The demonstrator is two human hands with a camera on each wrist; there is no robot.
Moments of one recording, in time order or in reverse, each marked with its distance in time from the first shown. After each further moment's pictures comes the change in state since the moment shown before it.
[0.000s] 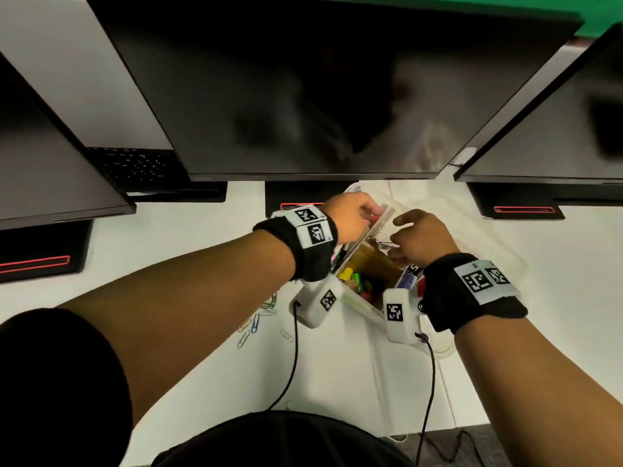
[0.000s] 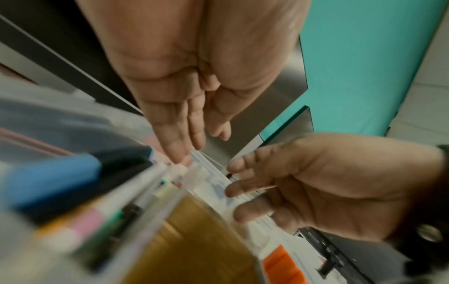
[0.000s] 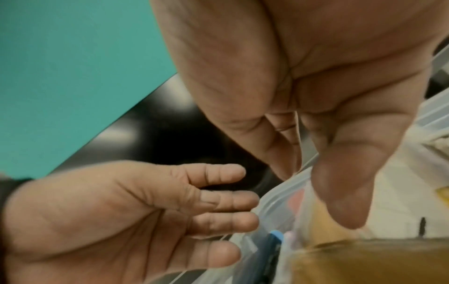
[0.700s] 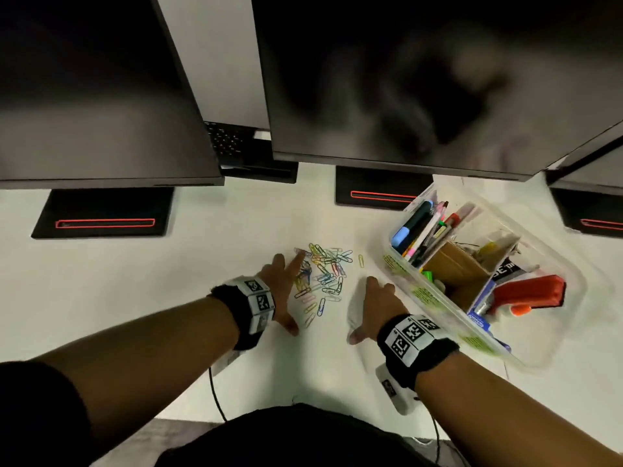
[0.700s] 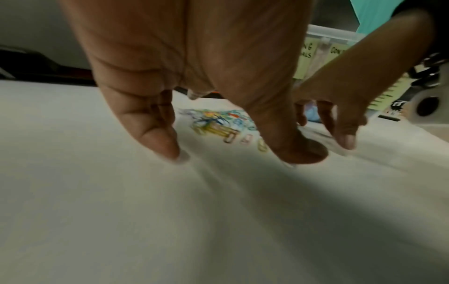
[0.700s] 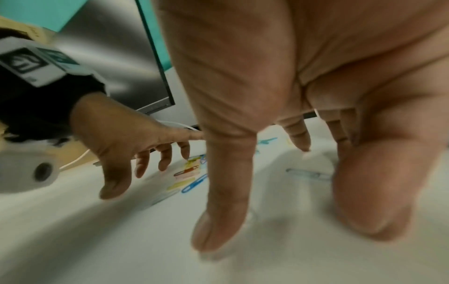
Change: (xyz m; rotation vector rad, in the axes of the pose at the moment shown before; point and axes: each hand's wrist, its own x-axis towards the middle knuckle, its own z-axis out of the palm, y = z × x) left_hand -0.131 -0.201 -0.048 0.635 -0.263 -0.403; right_hand -0.056 0.012 0.174 -0.740 -0.487 -0.017
